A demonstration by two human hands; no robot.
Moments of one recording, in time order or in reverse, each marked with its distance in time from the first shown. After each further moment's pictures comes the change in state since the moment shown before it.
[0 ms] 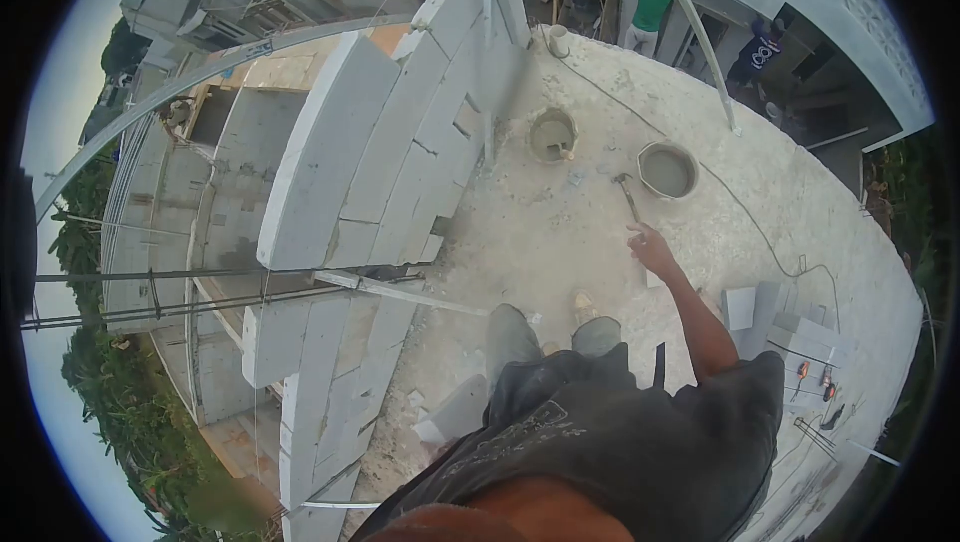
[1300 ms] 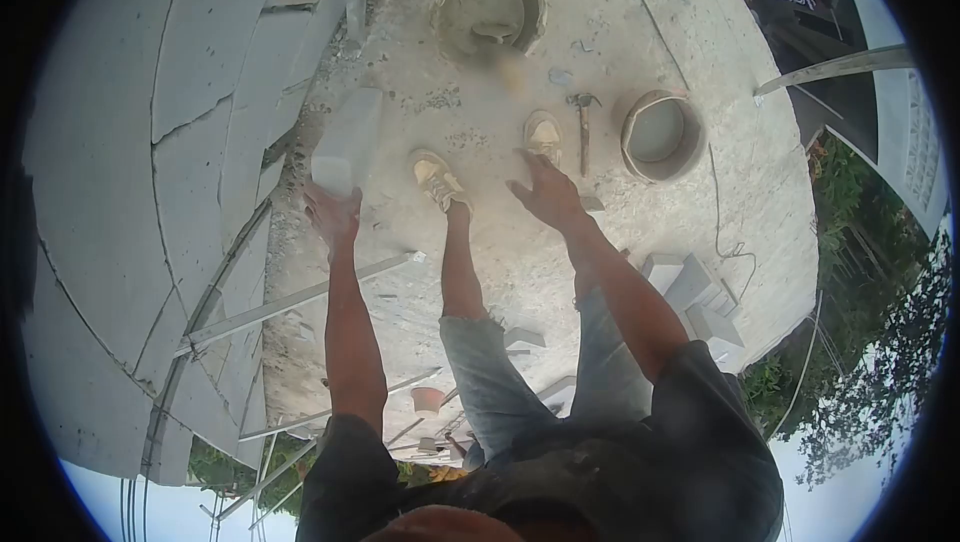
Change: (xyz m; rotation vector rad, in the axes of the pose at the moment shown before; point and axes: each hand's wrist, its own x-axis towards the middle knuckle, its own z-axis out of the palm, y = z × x) left_hand 0.707 0.392 0.166 0.460 0.451 -0.073; right_hand 0.442 0.128 0.127 -0.578 -0.377 0.083
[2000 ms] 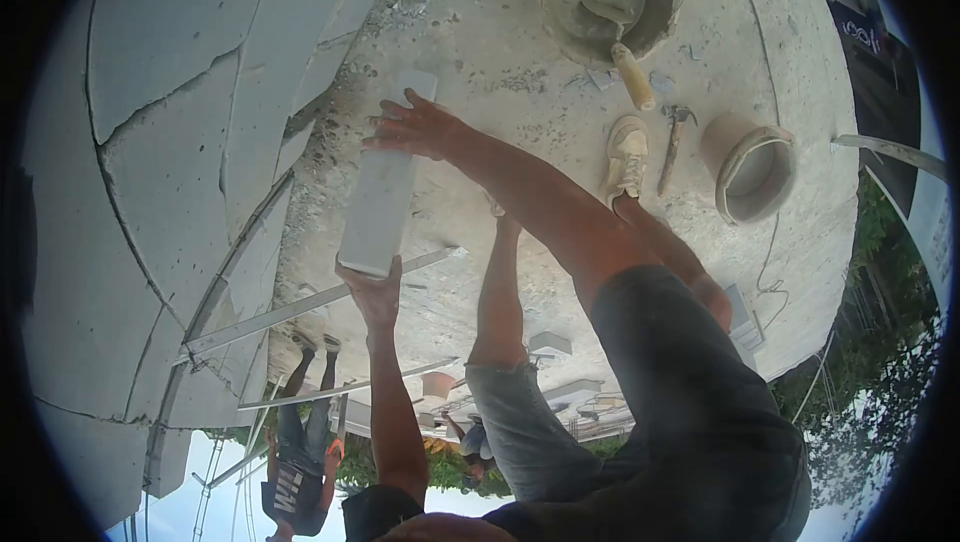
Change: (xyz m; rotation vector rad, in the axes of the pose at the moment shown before) left_hand -0.072 -0.127 0.033 -0.387 -0.087 -0.184; right_hand 0.236 -0.180 0.218 -0.740 -0.264 -1.079
